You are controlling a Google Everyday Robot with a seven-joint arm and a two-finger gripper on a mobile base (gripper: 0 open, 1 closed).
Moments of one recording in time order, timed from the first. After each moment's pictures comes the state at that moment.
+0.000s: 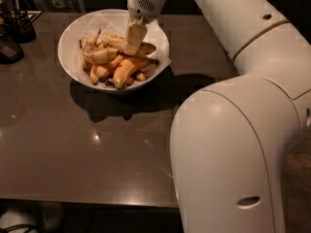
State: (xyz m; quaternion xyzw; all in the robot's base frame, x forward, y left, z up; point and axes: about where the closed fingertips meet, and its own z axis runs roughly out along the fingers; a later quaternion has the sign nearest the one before) arm 0.663 0.053 0.938 -0.70 0.69 0.11 0.16
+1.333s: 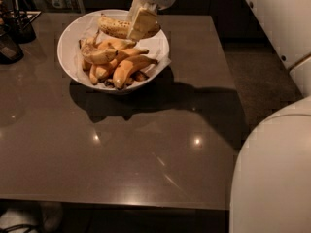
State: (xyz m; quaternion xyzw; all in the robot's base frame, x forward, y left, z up) arm 0.653 0.039 0.997 -0.71 0.63 0.09 0.30
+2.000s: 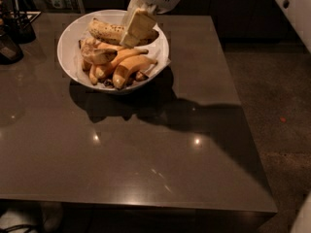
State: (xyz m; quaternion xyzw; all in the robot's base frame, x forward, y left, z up) arm 0.587 0.050 1.015 -0.69 0.64 0.14 0.30
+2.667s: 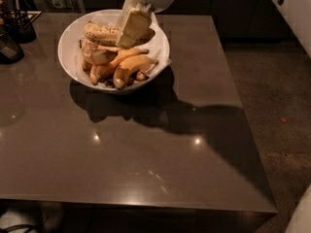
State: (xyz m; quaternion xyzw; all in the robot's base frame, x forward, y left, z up) arm 0.578 0.053 1.017 -0.70 0.64 0.14 0.29
